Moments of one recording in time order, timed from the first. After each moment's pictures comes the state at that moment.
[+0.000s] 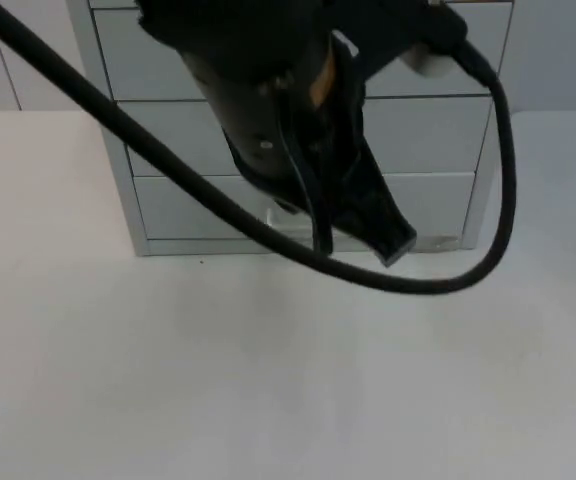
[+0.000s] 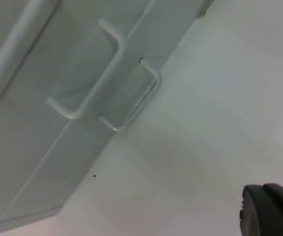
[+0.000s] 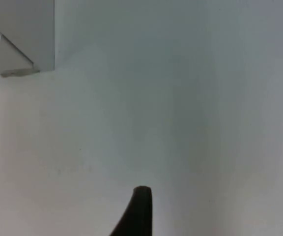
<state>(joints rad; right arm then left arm) -0.03 1.11 -0.87 0.03 0.79 0.01 -0.89 1.71 -1.17 0.52 0.67 -0.32</state>
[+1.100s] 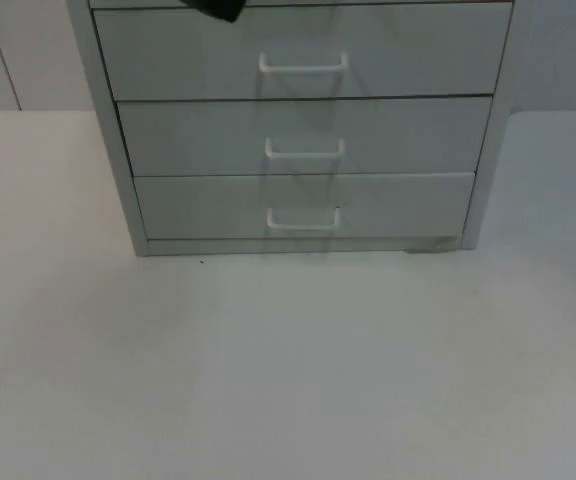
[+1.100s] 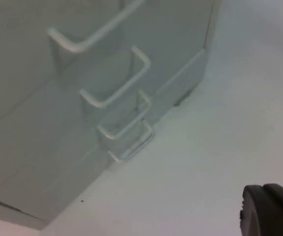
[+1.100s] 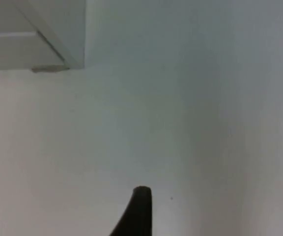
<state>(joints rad) -0.03 1.11 -0.87 0.16 0.78 -0.15 -0.65 1.29 -1.13 -0.08 0.68 0.13</state>
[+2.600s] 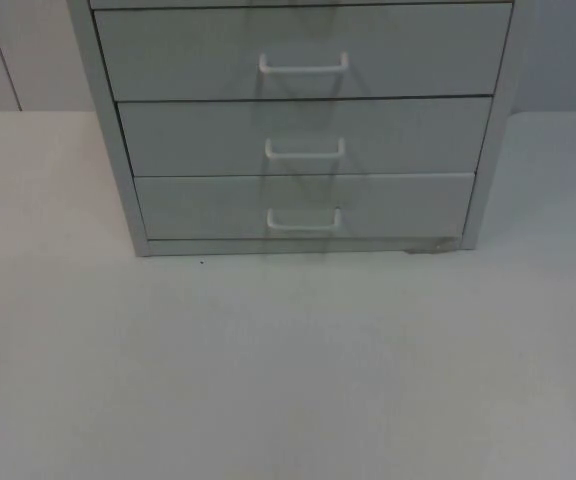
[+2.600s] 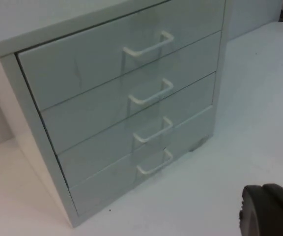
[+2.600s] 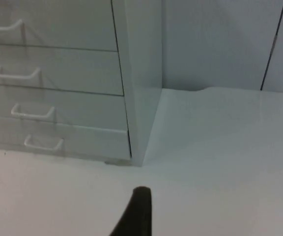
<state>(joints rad) -0.03 0.36 -0.64 0.32 0.79 -0.34 -0.58 0.48 -0.61 -0.08 0.57 0.10</state>
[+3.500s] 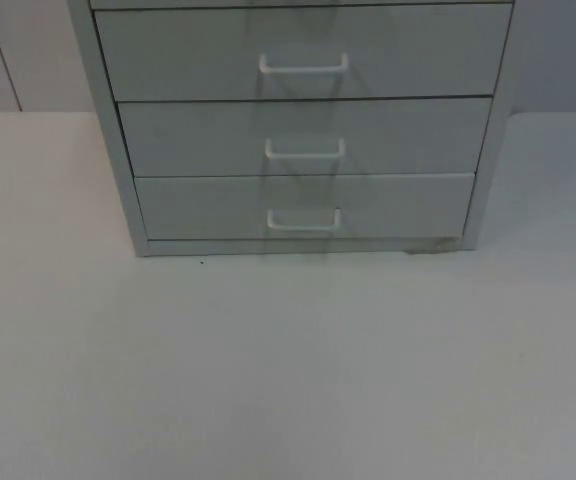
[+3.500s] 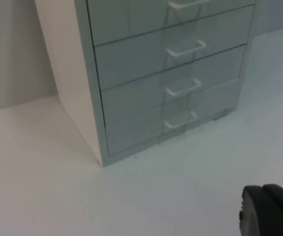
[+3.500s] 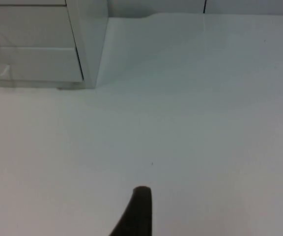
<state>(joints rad) -0.03 0.00 -0.58 0.06 1.18 -0.08 -0.58 0.01 -0.56 0.07 0.98 -0.09</state>
